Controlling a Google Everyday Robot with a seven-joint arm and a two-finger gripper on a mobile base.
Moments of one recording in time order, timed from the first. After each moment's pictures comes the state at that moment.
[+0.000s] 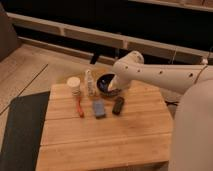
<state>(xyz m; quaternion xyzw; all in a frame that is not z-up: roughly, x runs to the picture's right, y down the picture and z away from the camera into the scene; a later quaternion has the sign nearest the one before) 0.089 0.032 0.820 -0.15 0.17 0.76 0.60</state>
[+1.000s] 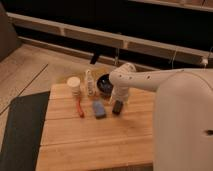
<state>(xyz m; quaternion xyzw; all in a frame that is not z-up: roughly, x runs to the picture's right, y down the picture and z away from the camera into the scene) 0.082 0.105 0.856 -0.20 0.26 0.76 0.56</state>
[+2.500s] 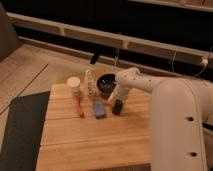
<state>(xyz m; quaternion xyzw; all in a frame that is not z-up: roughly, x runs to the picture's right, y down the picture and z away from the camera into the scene) 0.079 0.091 0.925 -0.26 0.18 0.73 0.61</state>
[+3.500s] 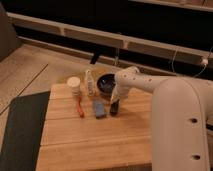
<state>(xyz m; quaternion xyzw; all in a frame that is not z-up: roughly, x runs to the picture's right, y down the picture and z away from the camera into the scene) 0.079 0.074 0.905 -0.24 0.17 0.72 0.62</state>
